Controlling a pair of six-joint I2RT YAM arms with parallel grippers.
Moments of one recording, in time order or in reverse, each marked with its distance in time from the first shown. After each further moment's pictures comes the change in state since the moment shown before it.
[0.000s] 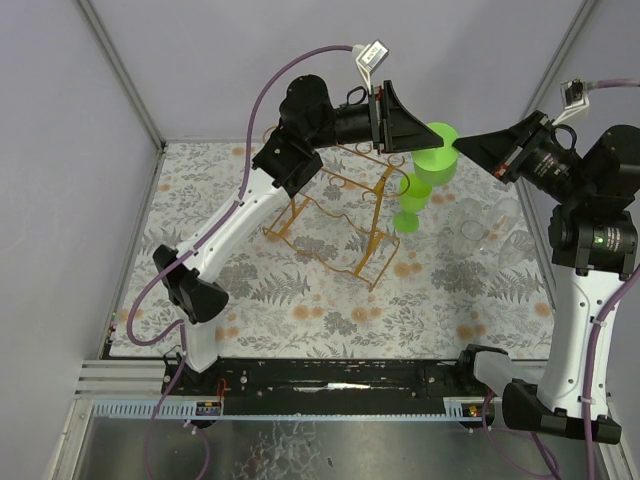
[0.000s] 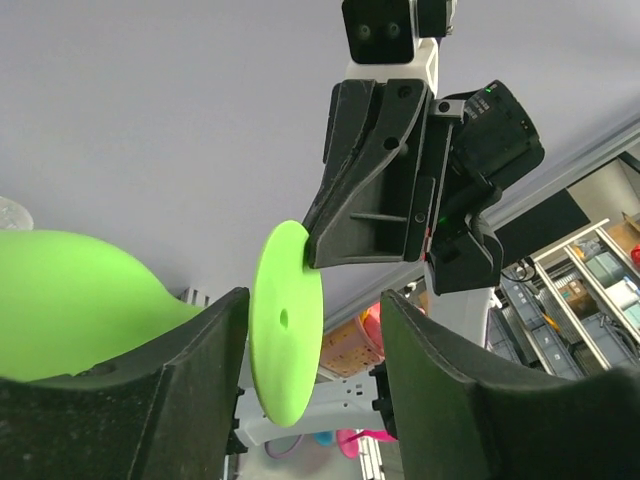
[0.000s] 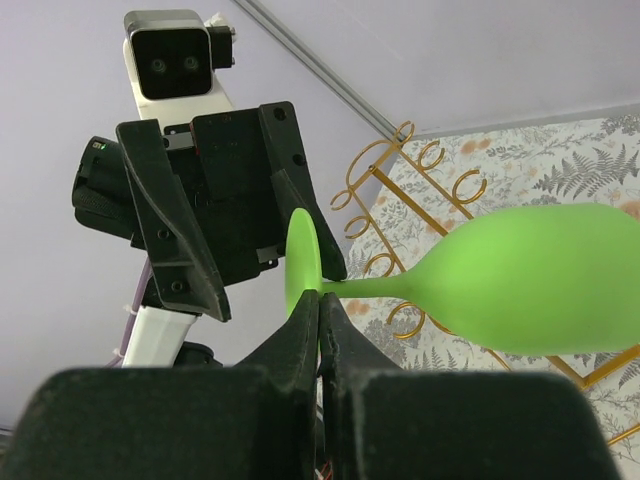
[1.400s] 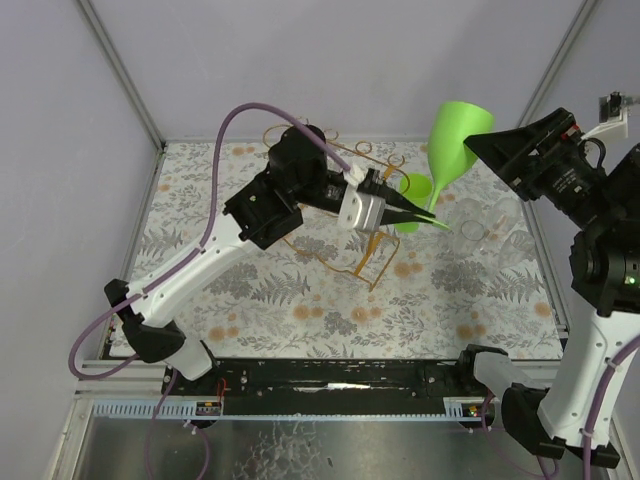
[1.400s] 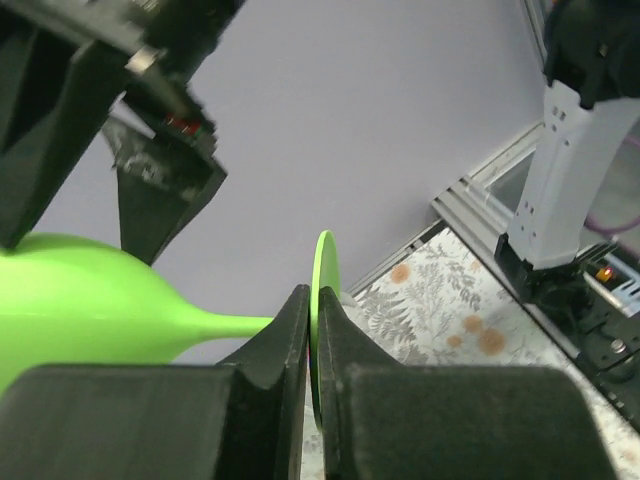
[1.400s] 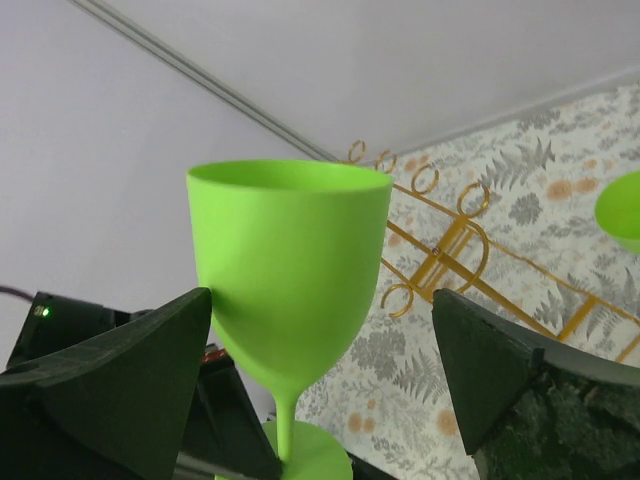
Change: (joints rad) left arm -0.201 -0.296 -0.288 -0.194 0.181 1.556; right arm 0.001 -0.031 0.243 -0.340 0.243 -0.025
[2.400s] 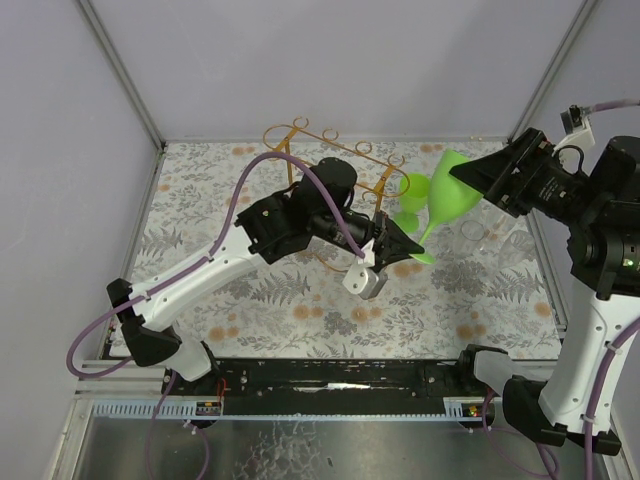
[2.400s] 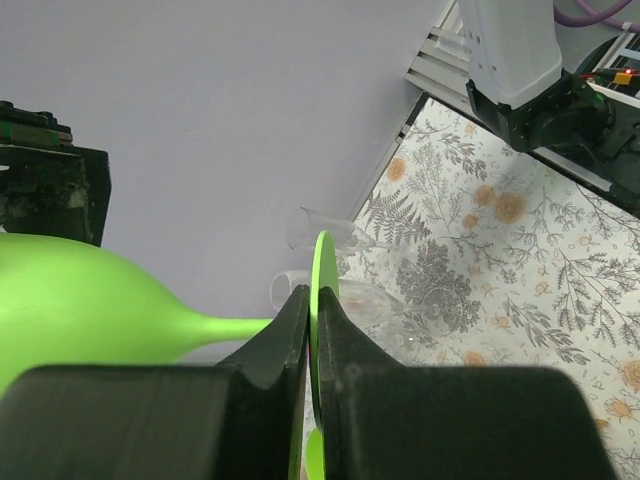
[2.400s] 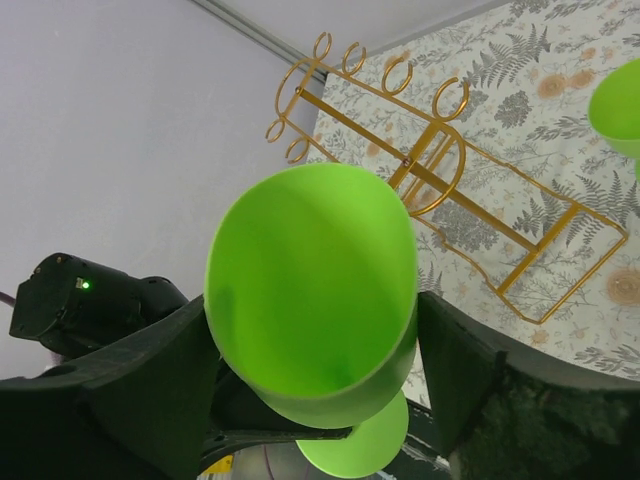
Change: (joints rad) left arm -0.093 -0.043 -0.138 -0.363 -0.079 0.746; right arm 0.000 0.055 0.026 -0.261 -0.127 -0.159
